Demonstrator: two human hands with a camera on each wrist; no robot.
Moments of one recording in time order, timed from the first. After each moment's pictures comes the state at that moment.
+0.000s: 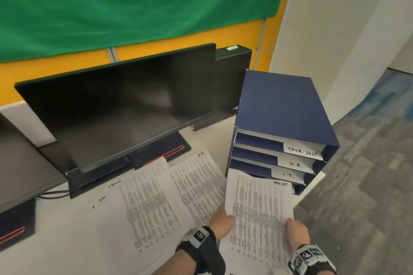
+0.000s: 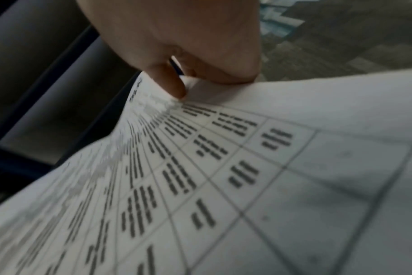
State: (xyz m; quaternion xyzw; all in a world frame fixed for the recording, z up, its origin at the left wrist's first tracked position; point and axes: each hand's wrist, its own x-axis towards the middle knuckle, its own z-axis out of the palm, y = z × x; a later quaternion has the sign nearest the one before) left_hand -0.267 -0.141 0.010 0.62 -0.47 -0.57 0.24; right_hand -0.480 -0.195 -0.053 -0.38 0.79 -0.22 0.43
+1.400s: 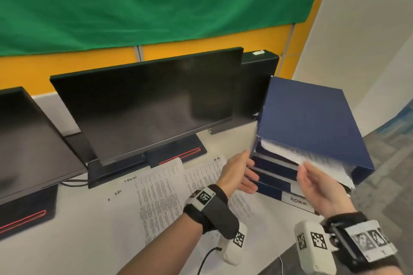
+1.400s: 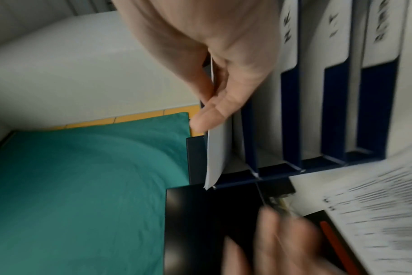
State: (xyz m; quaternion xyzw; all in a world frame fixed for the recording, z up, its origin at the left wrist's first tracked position) left_hand -0.233 -0.213 0.118 0.61 -0.35 -0.58 0.42; right_hand -0.430 -0.261 0.128 -0.23 0.47 -0.49 0.70
